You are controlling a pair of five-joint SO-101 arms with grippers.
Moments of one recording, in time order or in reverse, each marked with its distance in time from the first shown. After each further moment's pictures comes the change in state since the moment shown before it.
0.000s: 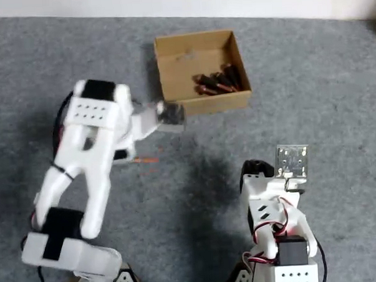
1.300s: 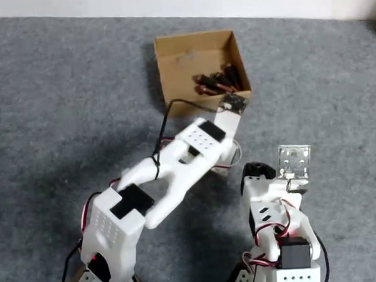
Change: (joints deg) left arm 30.9 27.8 -7.4 -37.6 97.8; right arm 0.2 0.0 -3.8 5.0 0.0
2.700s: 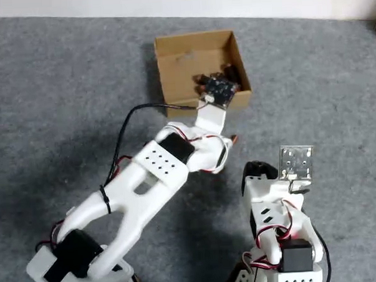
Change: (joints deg) left arm 0.2 -34.1 24.8 -14.8 -4.0; right arm -0.2 -0.1 -2.5 1.7 0.0
